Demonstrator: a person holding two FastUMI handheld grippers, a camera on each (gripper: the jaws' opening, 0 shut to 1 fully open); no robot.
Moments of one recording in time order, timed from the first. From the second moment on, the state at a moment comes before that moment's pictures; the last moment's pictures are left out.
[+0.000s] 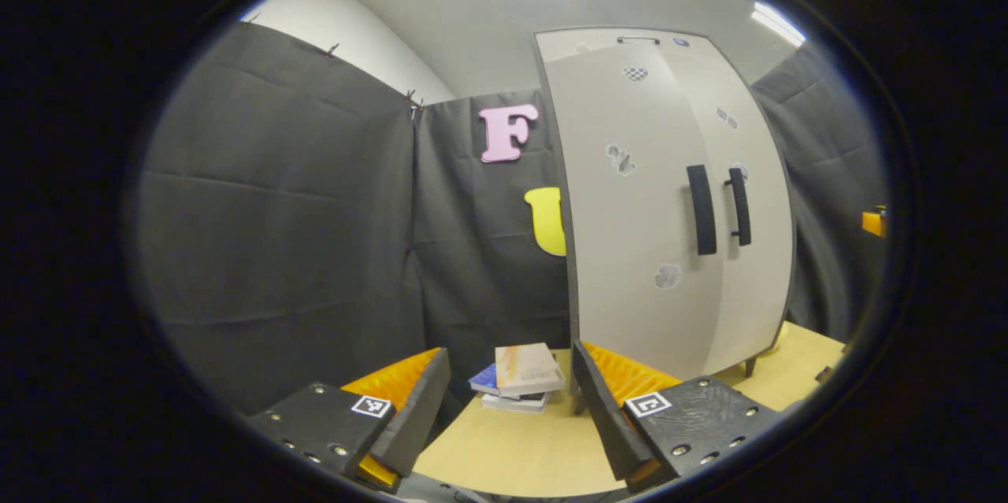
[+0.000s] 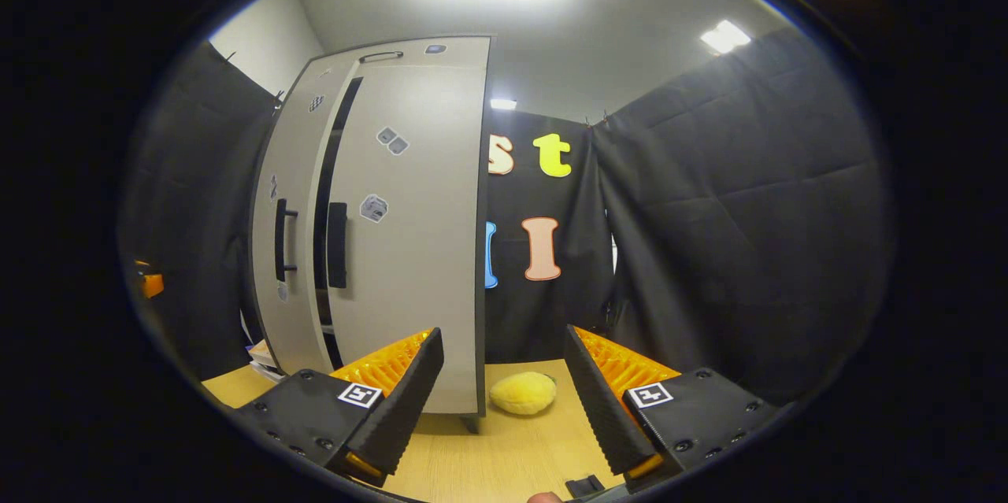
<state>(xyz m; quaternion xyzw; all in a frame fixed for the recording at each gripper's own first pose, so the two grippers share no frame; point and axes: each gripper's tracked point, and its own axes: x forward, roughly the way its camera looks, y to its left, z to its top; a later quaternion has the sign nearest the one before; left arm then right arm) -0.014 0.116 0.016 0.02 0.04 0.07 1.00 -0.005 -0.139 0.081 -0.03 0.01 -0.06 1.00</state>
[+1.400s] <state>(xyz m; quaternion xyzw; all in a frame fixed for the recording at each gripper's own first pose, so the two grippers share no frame) -0.024 0.130 0.023 0.03 0.04 0.08 1.00 -0.005 -0.149 0.105 -0.06 -0.01 -0.06 1.00</state>
